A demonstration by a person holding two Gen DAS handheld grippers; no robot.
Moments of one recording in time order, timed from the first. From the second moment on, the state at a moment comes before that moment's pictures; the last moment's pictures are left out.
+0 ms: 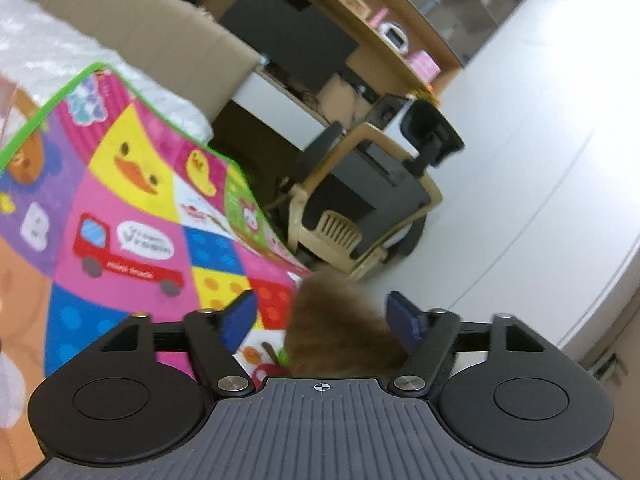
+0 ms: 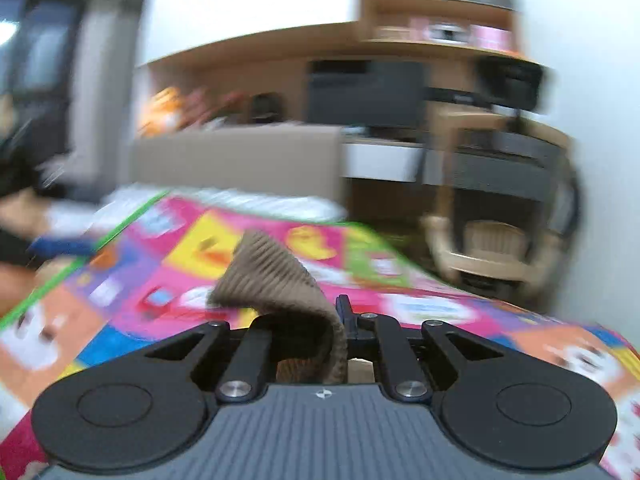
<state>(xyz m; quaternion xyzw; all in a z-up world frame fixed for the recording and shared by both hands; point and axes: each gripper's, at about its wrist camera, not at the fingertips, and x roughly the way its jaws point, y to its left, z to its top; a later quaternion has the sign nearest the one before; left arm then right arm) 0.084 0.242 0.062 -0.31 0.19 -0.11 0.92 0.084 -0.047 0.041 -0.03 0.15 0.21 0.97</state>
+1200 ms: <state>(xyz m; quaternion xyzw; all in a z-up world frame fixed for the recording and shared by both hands) 0.186 0.022 -0.029 0.02 0.33 -0.23 0.91 0.196 -0.152 0.023 0.02 0.27 0.22 0.94</state>
